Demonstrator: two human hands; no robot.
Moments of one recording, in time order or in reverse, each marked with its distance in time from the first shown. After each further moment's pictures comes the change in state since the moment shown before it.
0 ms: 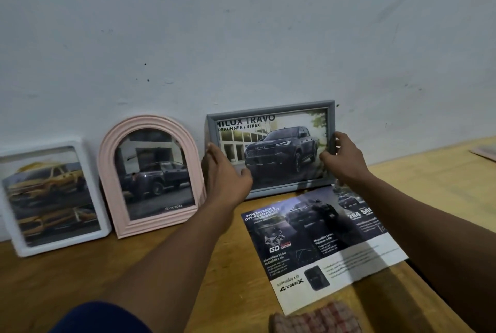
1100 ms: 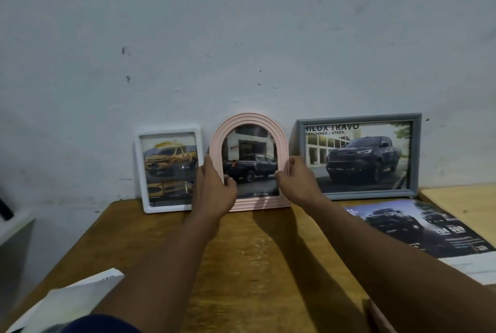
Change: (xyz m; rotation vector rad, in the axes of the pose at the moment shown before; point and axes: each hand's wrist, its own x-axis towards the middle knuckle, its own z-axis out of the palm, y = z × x) left_hand -0.047 -0.110 -0.171 0.075 0.274 -0.091; right_hand -0.121 -0.150 0.184 0.136 -0.325 -0.118
